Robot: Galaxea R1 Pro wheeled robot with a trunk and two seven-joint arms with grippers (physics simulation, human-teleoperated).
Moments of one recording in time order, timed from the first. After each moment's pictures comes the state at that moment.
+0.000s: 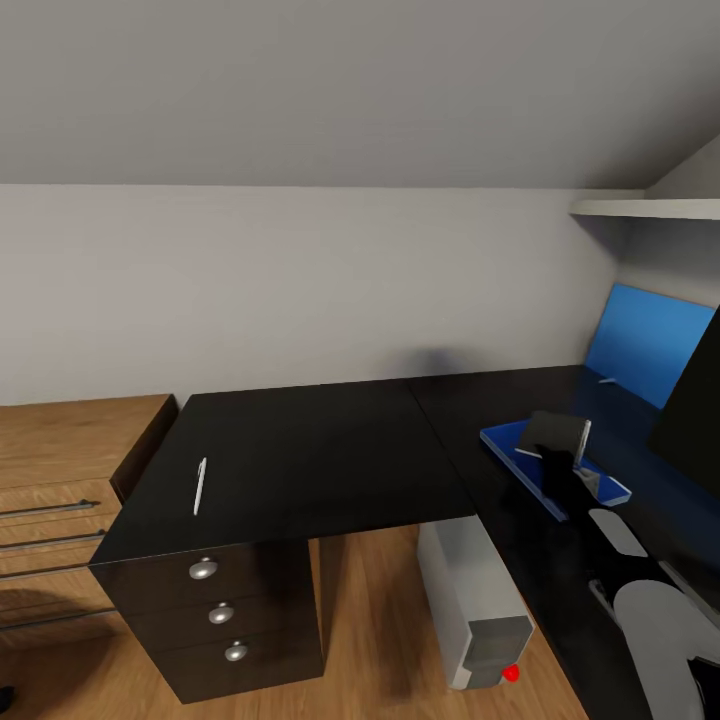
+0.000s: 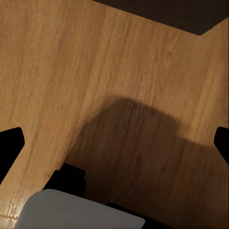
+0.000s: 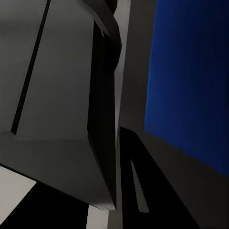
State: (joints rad) left arm -0.12 0.00 -0.05 -0.50 0.47 0.06 0.16; right arm -0.79 -0.21 -0.34 -0.51 -1.28 0.24 0.31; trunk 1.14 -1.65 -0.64
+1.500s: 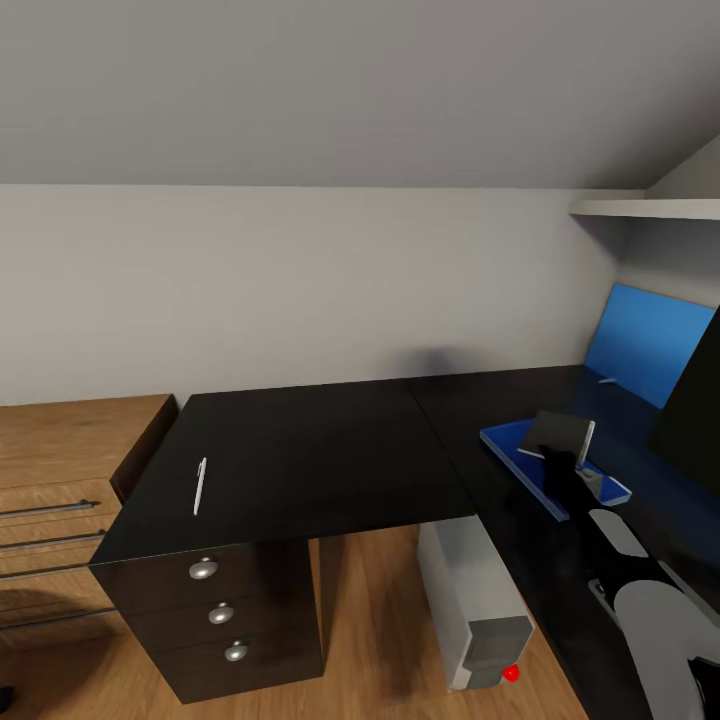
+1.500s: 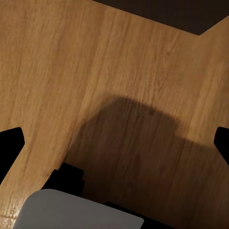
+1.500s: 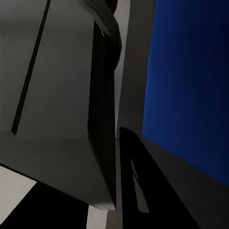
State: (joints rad) left arm -0.12 0.00 -0.05 -0.50 0.47 0.06 0.16; right arm -0.79 -0.21 -0.34 -0.51 -1.28 0.22 0.31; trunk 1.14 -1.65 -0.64
